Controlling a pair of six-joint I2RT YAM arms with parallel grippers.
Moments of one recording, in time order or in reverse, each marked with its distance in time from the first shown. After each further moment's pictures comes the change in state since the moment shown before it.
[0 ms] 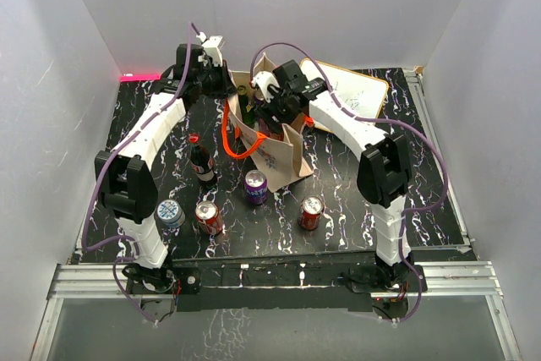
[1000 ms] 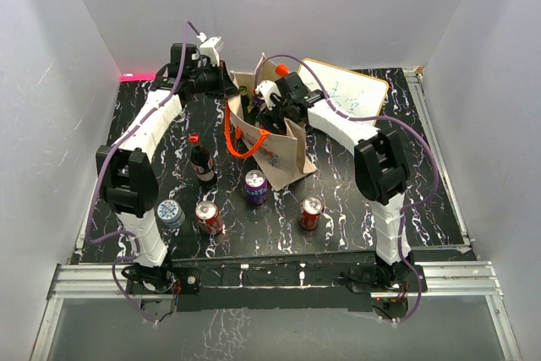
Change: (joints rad) left arm 0.051 0.051 0.026 0.004 0.223 0.036; right arm -0.024 0.037 -0.169 0.188 -0.012 0.021
